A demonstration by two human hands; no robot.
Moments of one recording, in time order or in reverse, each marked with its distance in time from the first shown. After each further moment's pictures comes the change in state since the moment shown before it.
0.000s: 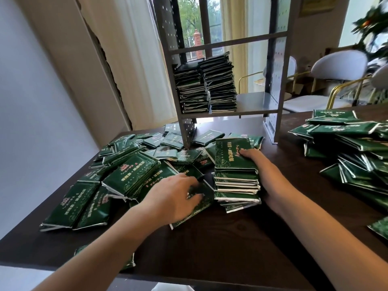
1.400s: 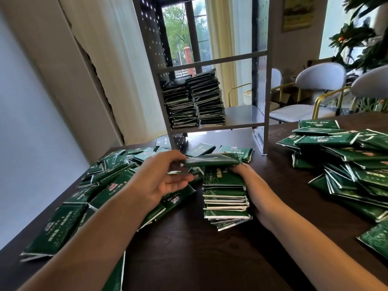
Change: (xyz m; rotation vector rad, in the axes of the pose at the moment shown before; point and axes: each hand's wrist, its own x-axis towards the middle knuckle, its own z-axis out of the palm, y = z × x) left_hand 0.014 0.031 -0.070 -1.474 0.150 -0.361; right_hand 0.013 0.008 -0.005 0.003 -0.011 -0.113
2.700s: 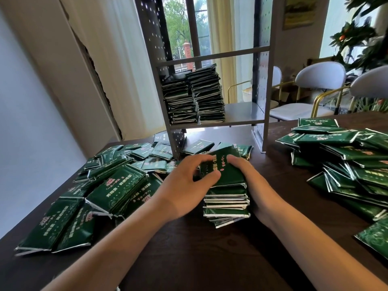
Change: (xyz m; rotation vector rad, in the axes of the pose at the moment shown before) left_hand -0.003 -0.035 0.020 0.788 -0.174 0.401; right_hand -0.005 -0.005 0.002 0.067 -0.056 0.022
